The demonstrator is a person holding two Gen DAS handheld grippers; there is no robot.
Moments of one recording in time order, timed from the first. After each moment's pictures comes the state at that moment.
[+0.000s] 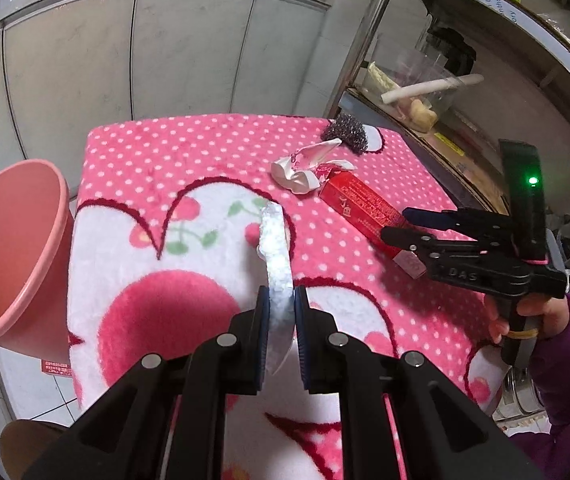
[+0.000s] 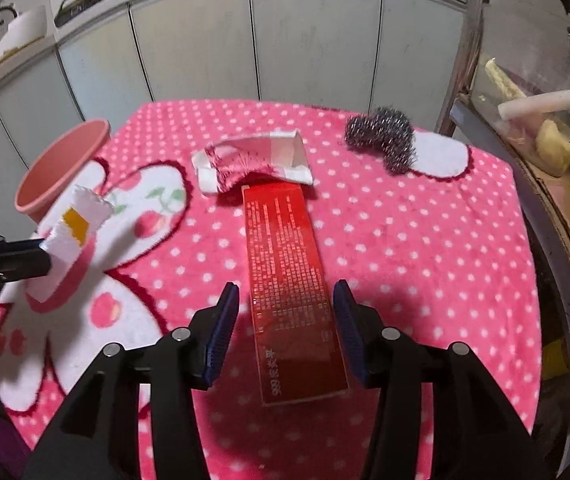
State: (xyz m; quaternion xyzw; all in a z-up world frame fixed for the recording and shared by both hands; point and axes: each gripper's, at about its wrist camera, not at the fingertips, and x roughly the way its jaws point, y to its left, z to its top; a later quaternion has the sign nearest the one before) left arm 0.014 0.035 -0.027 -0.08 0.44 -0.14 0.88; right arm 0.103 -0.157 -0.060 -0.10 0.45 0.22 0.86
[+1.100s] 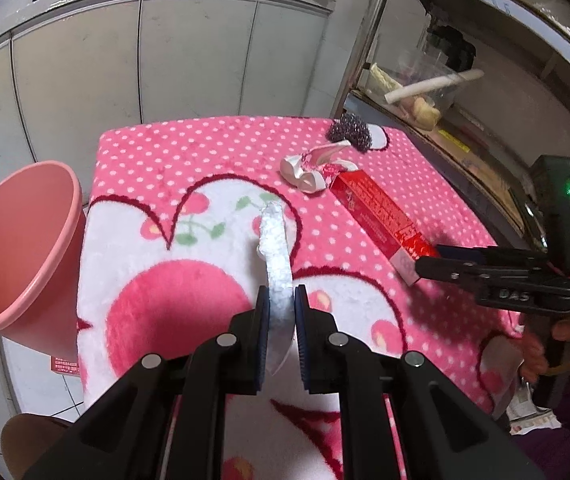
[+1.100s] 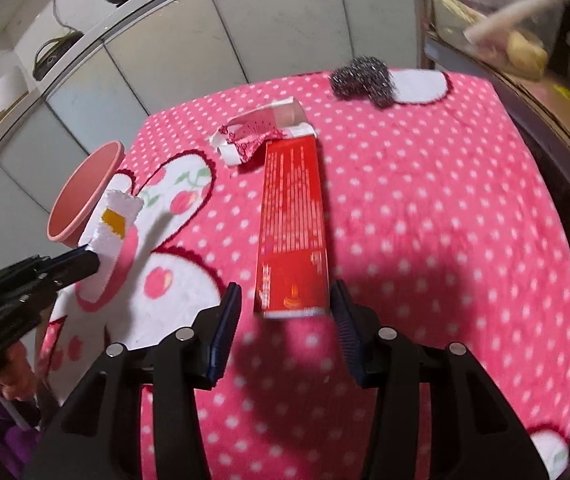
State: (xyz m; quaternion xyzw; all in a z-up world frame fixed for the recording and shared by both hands) left arm -0.002 0.033 -0.032 -0.06 0.43 -0.12 0.89; right arm 0.052 -0.180 -0.052 0.04 0.50 0.20 0.84
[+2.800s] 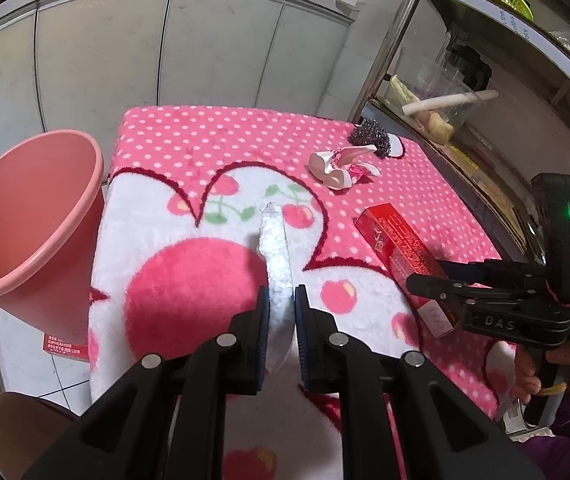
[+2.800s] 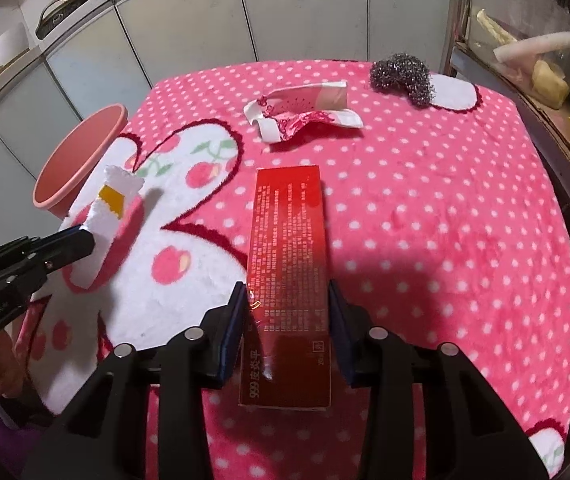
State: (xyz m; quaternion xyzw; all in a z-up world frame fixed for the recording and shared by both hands) left arm -0.011 0.063 -0.043 -0.10 0.42 -0.11 0.90; right arm 0.051 -0.134 -0.058 -0.03 0.50 0.20 0.84
